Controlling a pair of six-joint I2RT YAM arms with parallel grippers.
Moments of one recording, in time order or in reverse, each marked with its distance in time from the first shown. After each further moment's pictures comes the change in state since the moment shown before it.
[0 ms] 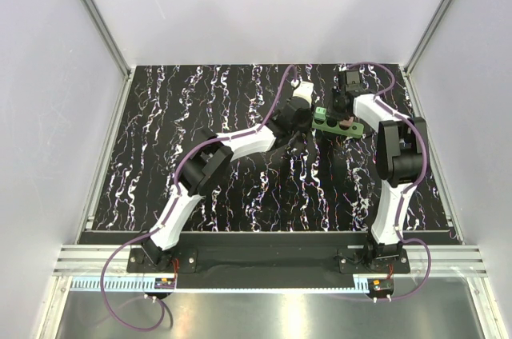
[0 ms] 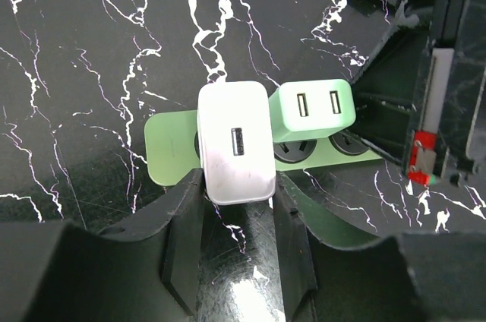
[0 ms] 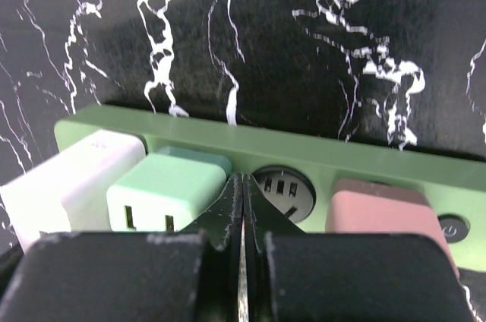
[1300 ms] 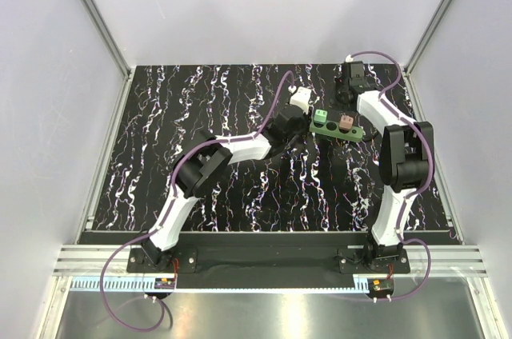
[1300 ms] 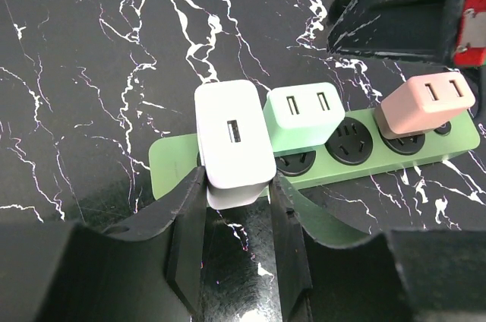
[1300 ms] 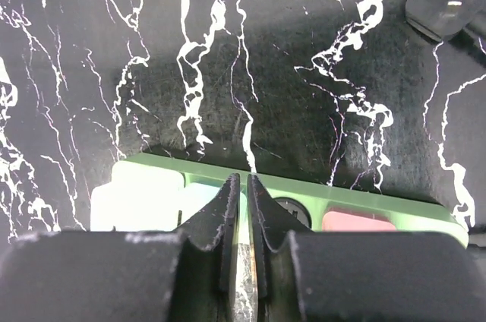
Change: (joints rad) left arm -0.001 -0.052 -0.181 0.244 0.017 0.070; right arm 0.001 -0.060 0.040 0.016 0.040 -0.013
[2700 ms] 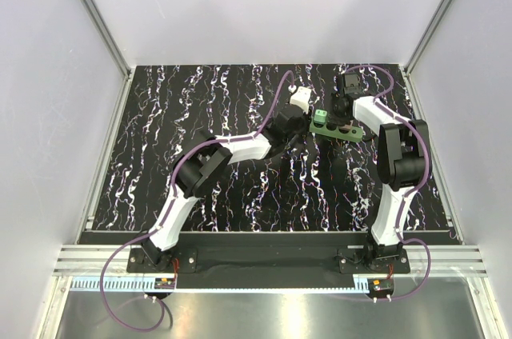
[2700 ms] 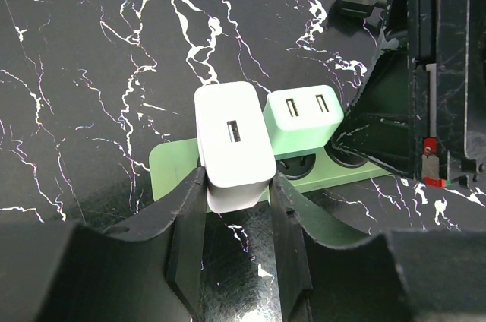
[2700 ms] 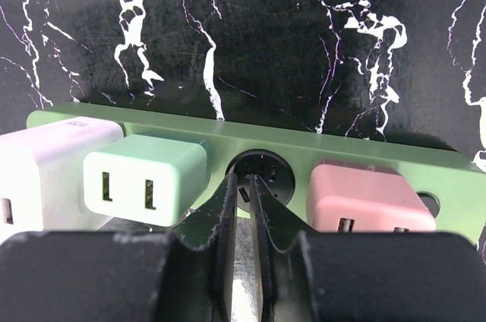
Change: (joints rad) left arm -0.003 0.000 0.003 0.000 0.002 0.003; right arm 0.016 0.017 -0.084 -0.071 0.009 -0.008
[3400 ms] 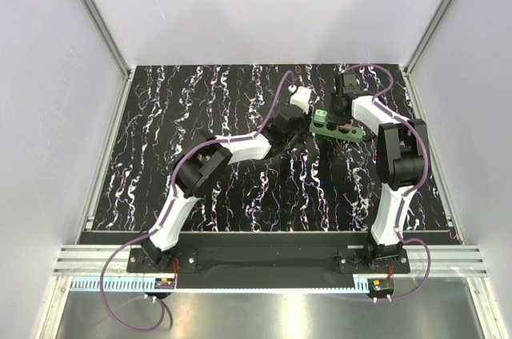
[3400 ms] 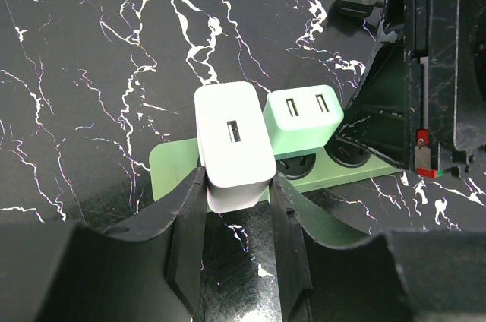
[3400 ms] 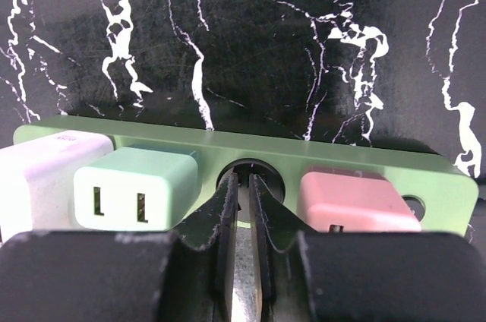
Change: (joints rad) left arm 0.000 -0.001 -0.002 0.002 0.000 0.002; right arm 0.004 0.010 0.010 0.002 0.053 -0.004
